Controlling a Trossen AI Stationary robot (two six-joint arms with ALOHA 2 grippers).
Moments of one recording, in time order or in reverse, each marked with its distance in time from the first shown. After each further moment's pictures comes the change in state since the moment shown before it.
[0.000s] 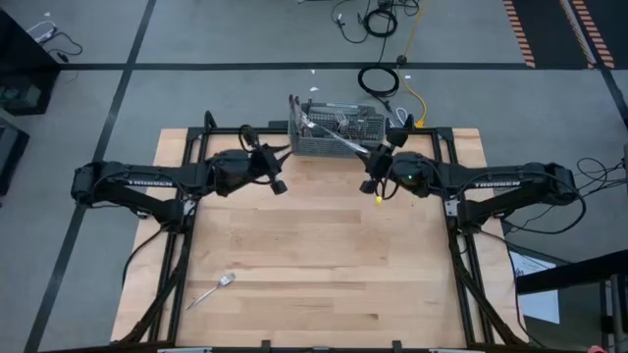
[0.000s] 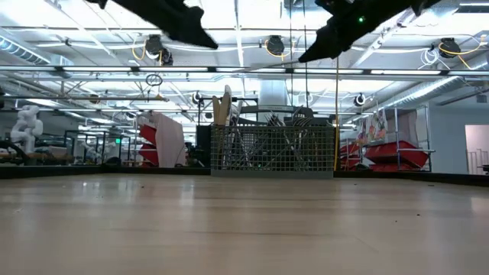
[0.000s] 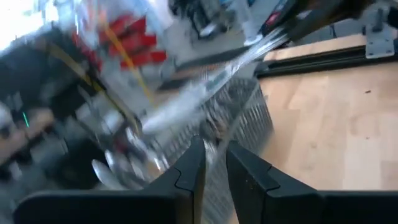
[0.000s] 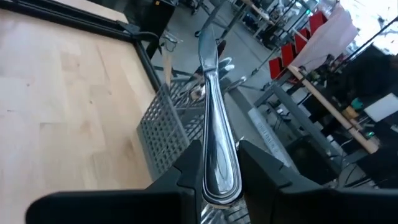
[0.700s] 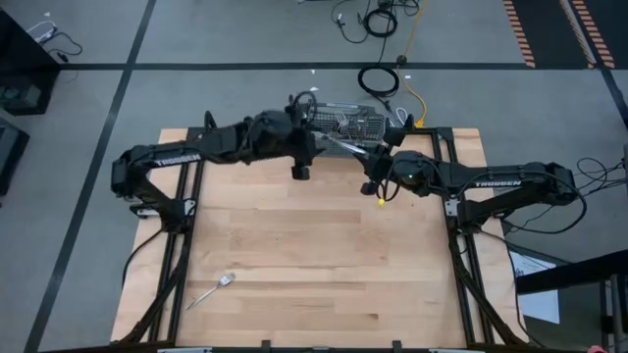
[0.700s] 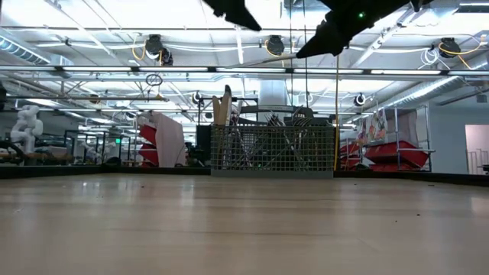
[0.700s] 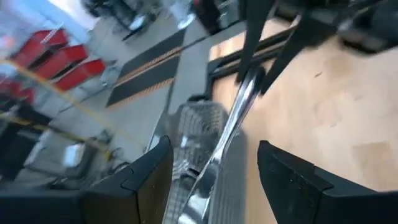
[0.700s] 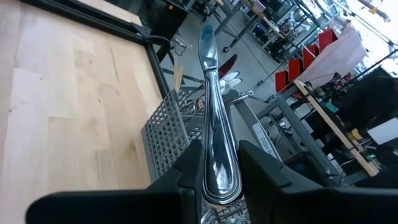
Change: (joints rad) left arm 0.112 0.358 0.673 -0.506 0.316 0.252; right arm 0.001 -0.001 0.030 -0.023 -0.043 -0.088
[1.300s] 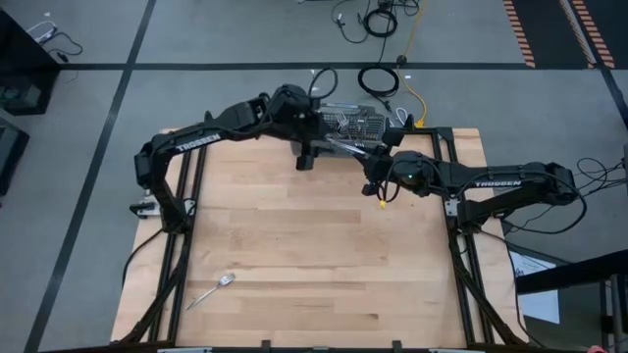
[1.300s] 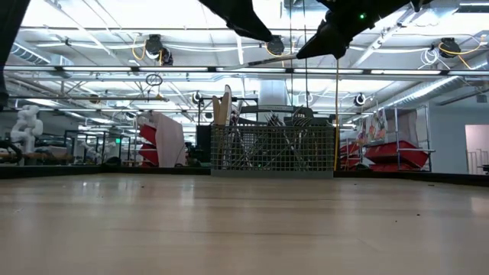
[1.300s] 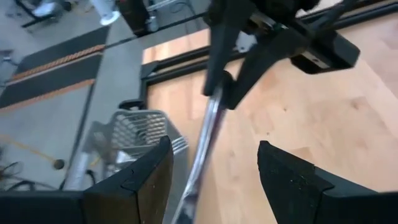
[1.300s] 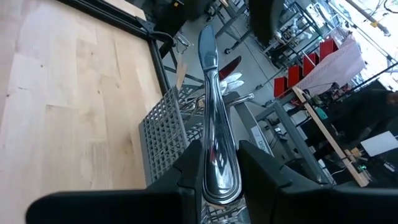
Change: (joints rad) left arm 0.146 0.189 0.273 -0.239 0.442 -0.058; right arm 0.000 0.000 0.000 -0.008 -0.008 -0.071
